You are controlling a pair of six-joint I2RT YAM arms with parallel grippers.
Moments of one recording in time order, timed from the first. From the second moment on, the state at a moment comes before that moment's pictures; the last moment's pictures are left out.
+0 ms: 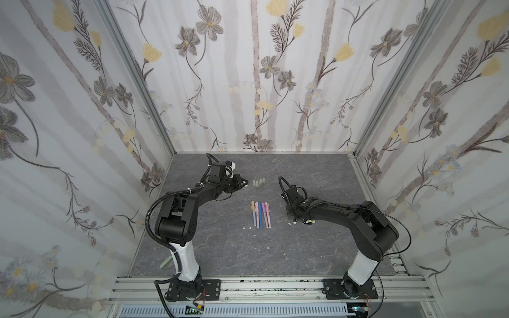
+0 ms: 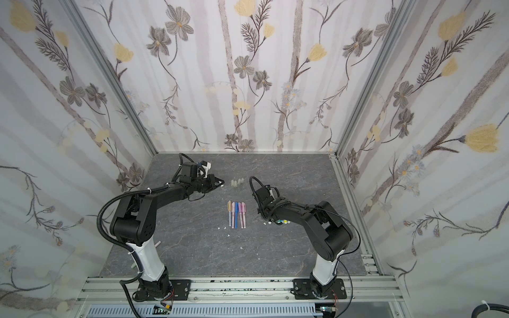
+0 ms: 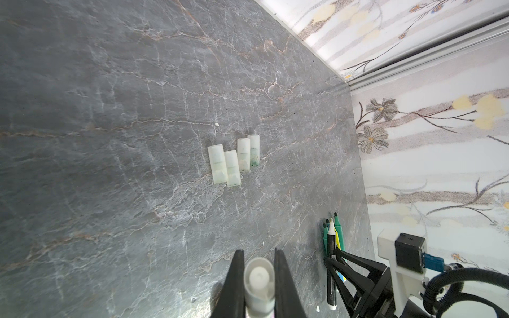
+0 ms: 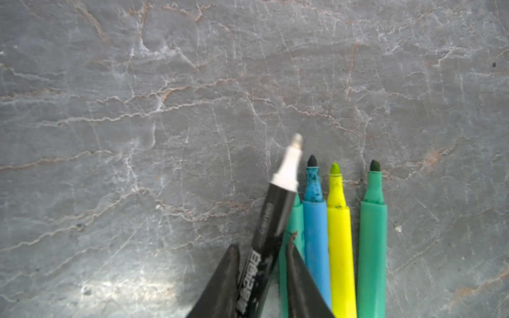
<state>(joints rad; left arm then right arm) -0.21 1.87 1.12 0.08 0.62 -0.60 0.66 1.76 0.98 -0.37 0.40 0.41</state>
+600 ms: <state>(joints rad) -0.21 1.87 1.11 0.08 0.62 -0.60 0.67 1.76 0.99 -0.37 0.38 0.38</state>
